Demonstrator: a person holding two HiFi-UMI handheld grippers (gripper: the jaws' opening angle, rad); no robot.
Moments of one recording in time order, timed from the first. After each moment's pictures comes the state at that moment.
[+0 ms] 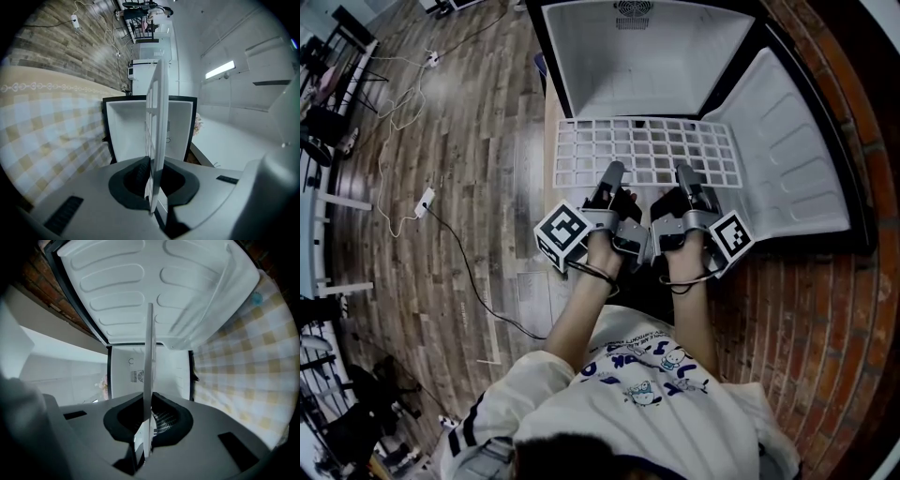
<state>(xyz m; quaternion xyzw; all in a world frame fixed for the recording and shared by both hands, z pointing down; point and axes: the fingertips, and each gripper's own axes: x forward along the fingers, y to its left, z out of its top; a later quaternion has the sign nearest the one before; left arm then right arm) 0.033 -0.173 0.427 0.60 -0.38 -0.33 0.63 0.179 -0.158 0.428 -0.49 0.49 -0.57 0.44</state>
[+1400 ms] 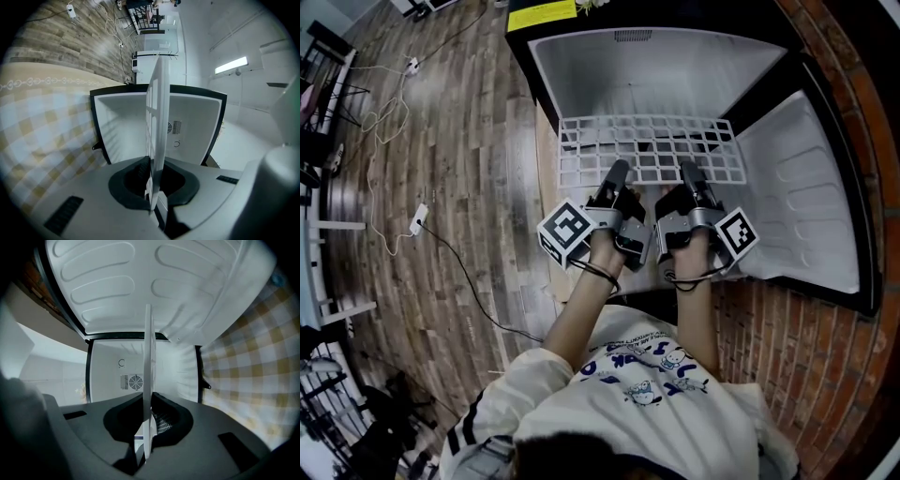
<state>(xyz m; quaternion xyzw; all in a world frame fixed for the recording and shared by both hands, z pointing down) 0.042 -0.176 0.428 0.60 -0.34 -0.30 0.66 0.186 -0.152 0.425 -0.52 0.46 -0.56 0.45</state>
